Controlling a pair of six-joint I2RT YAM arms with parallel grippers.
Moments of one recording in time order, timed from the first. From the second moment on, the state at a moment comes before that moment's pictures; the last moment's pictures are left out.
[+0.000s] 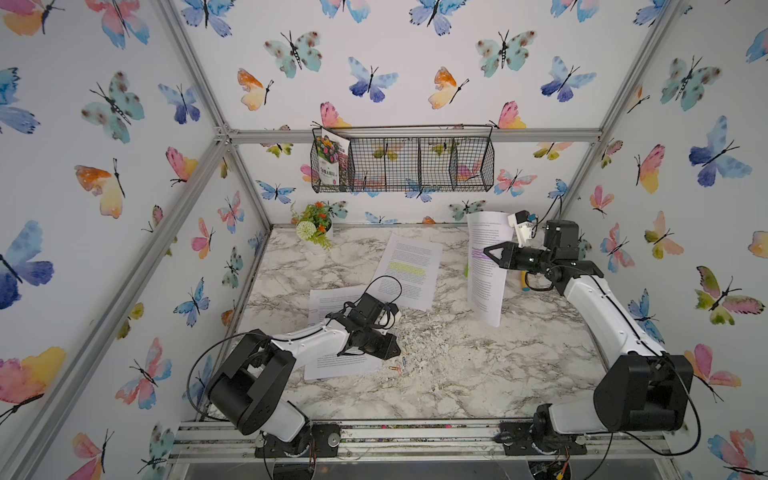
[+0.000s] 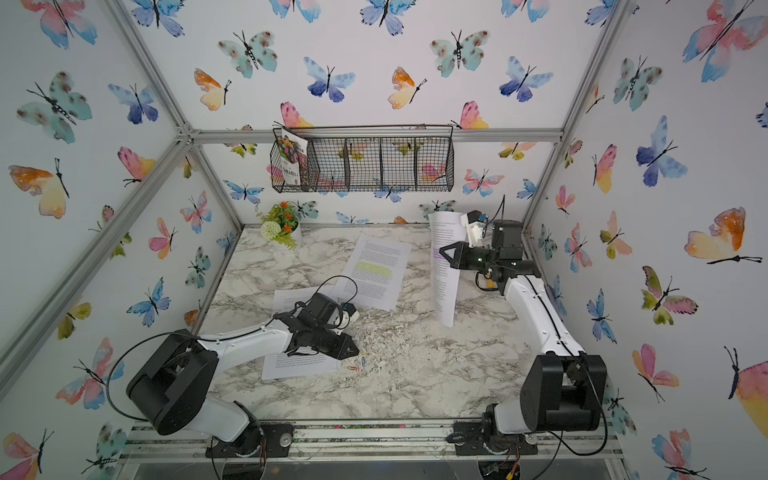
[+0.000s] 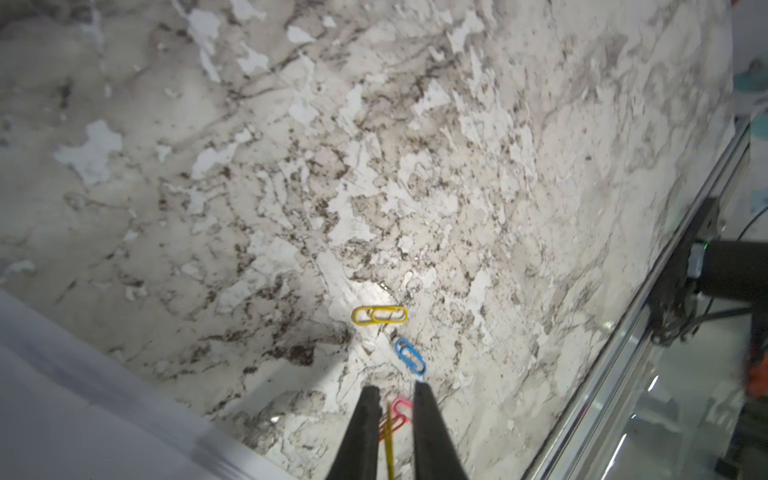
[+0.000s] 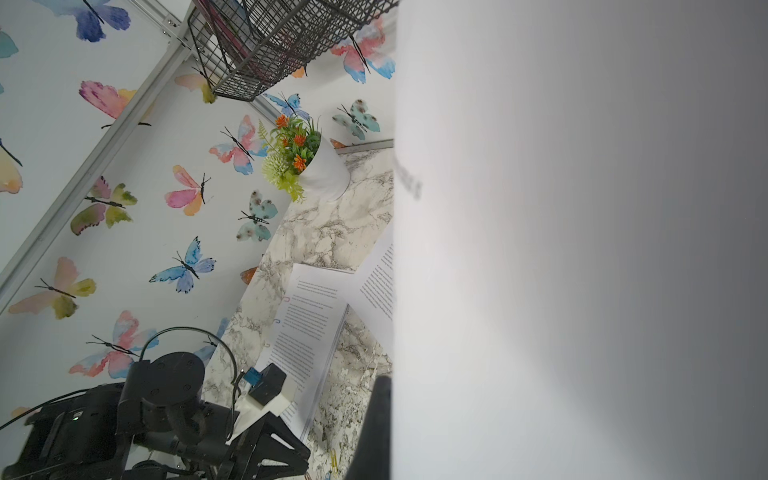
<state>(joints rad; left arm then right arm) -0.66 1.51 0.73 -0.33 0.46 -0.27 0.05 1.43 1.21 -0.38 -0.74 0.23</state>
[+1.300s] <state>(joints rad) -0.45 1.31 1.19 -0.13 0.81 -0.25 0.30 1.31 1.20 0.10 -1.26 0.47</state>
